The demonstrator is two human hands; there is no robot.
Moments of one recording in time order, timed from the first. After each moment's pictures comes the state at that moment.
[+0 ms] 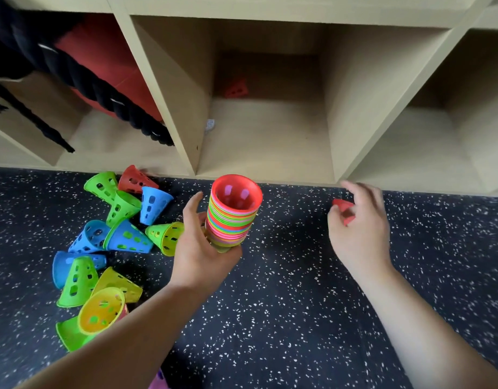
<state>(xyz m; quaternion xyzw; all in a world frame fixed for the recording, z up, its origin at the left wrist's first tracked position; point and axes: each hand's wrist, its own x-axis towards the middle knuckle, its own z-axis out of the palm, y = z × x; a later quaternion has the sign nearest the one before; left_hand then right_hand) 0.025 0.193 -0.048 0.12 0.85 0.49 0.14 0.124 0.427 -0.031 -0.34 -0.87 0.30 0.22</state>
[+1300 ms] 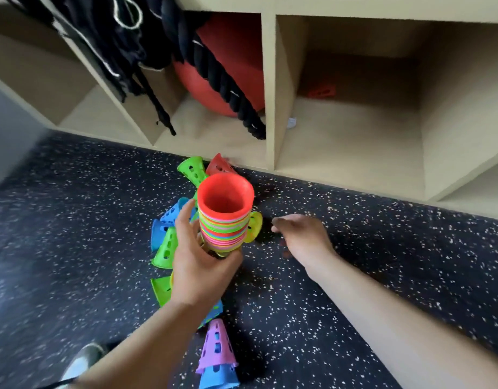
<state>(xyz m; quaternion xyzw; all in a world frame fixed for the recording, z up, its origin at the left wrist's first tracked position) 0.026 0.076 -0.029 0.00 0.83 0.56 0.03 0.019 0.260 -0.049 -0.31 -0.75 0.57 -0.09</state>
